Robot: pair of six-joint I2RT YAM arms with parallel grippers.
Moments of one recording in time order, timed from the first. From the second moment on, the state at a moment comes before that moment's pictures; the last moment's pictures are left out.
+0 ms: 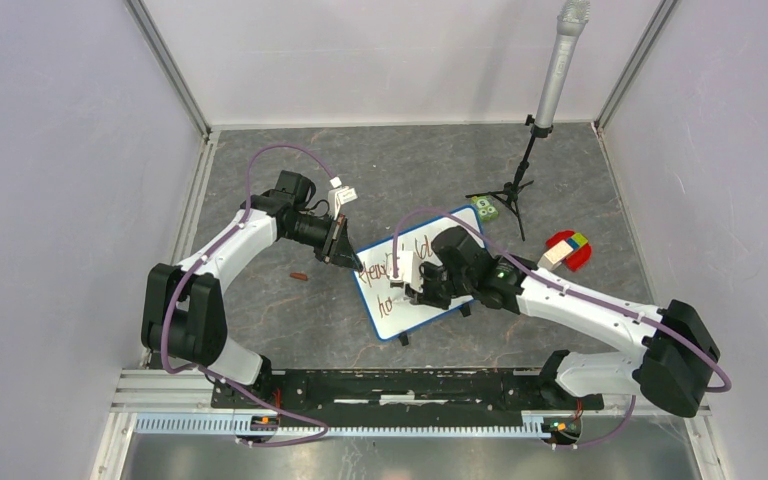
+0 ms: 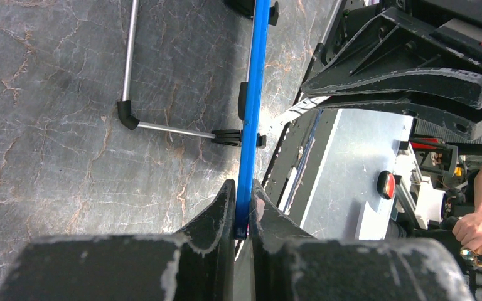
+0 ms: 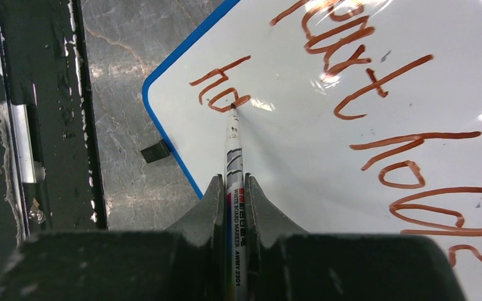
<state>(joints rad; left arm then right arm) -0.28 1.51 1.06 -0.73 1.00 0.19 0.90 1.24 0.84 -0.37 -0.34 -0.49</state>
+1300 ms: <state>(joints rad) -0.28 1.51 1.06 -0.74 1.00 0.19 0.91 1.23 0.86 -0.42 -0.31 -0.52</state>
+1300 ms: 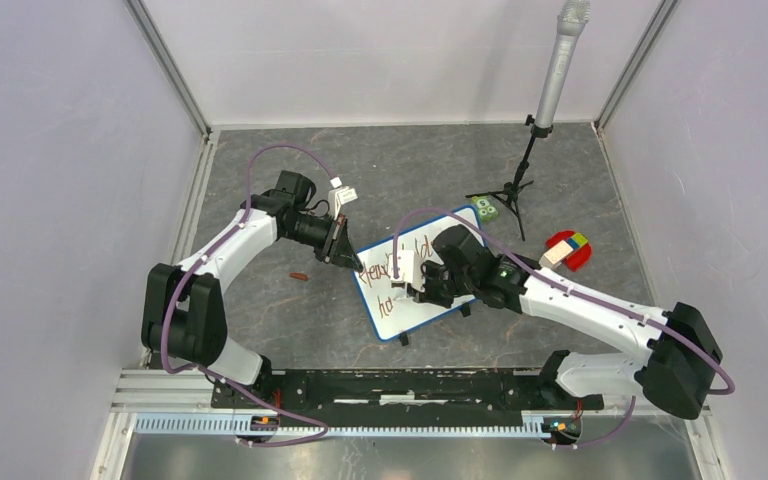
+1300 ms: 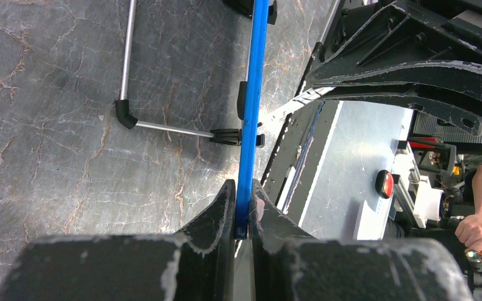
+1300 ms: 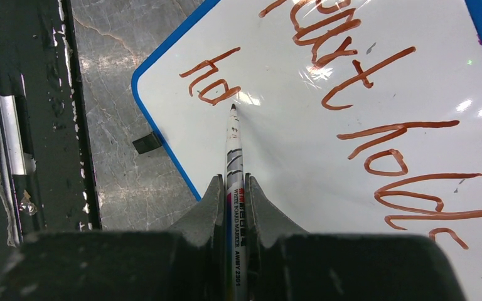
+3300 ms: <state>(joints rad) -0.28 1.51 1.06 -0.74 1.00 0.19 0.94 1.27 0.86 -0.44 -0.38 -0.51</state>
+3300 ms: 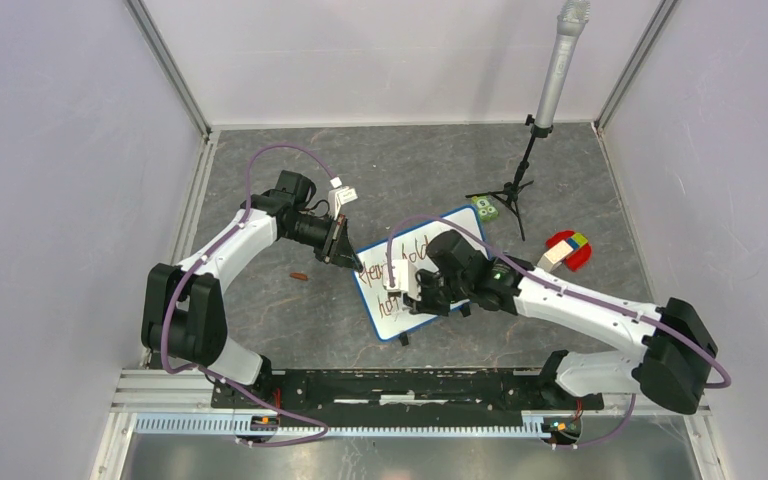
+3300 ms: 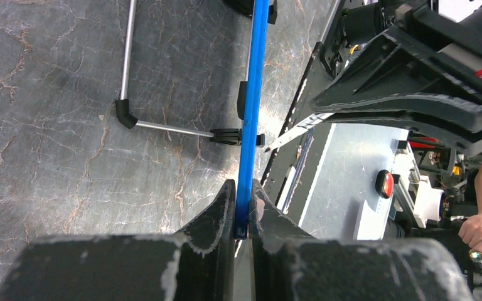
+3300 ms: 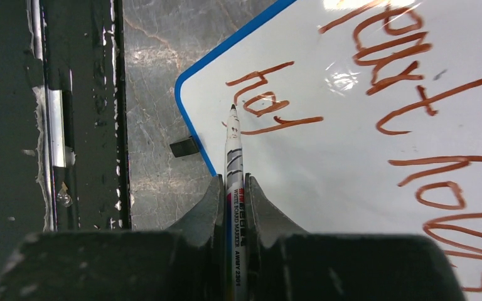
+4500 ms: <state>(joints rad) -0.28 1.51 1.06 -0.74 0.99 0.19 0.87 1.23 0.88 -0.44 -0.29 -0.51</state>
